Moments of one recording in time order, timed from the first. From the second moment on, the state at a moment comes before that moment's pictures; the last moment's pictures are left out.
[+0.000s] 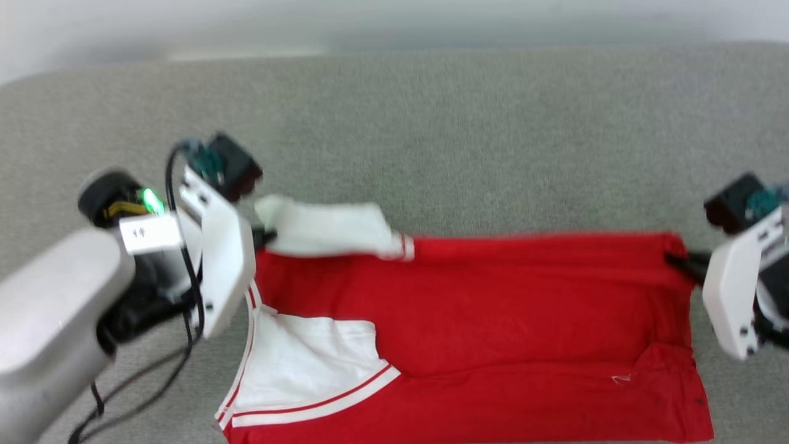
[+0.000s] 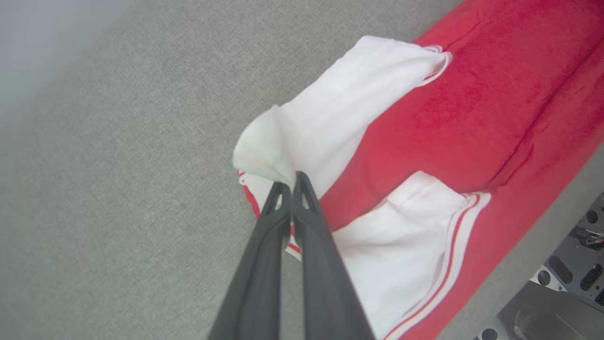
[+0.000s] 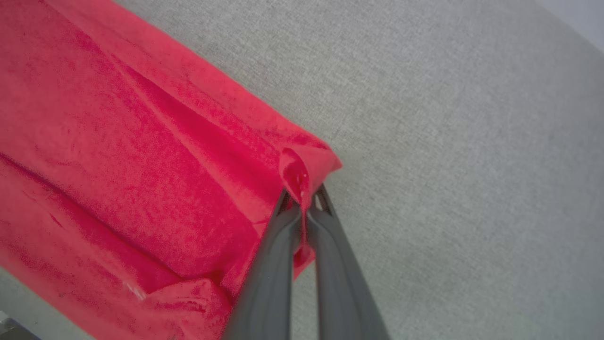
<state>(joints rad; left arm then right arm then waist) -0.88 0.84 -0.96 0.00 -0.97 -0.08 0.63 -0.64 -0.86 0.77 0.18 0.81 0.13 0.48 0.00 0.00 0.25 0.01</state>
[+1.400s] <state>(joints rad) -0.33 0.85 -0.80 -0.08 -0.92 0.36 -0.21 -0.12 -0.82 0.19 -0.03 0.77 0.13 0.38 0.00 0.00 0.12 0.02</state>
